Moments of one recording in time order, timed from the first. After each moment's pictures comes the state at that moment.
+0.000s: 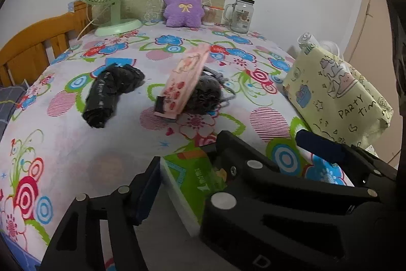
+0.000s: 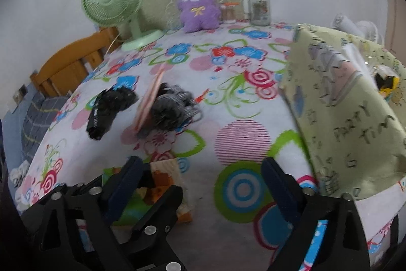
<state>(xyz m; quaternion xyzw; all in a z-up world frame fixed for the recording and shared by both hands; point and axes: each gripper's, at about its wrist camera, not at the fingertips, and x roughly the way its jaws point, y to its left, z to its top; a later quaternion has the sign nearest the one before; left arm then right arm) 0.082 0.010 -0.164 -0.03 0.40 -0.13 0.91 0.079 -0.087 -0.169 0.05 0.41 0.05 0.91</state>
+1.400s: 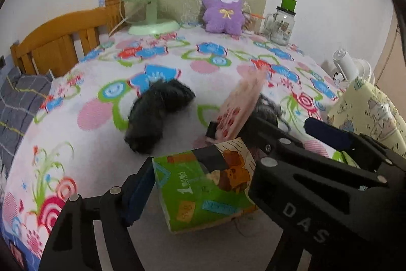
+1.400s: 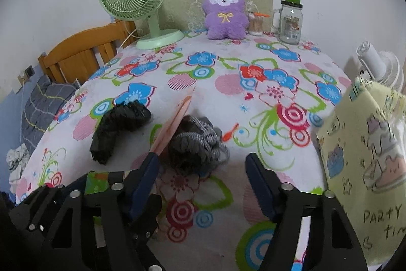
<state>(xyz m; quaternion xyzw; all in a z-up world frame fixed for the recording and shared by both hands) 0.118 0.041 -0.155 -0.05 0.40 -0.04 0.91 0.134 -0.057 -0.157 -0.01 0.40 0.08 0.91</state>
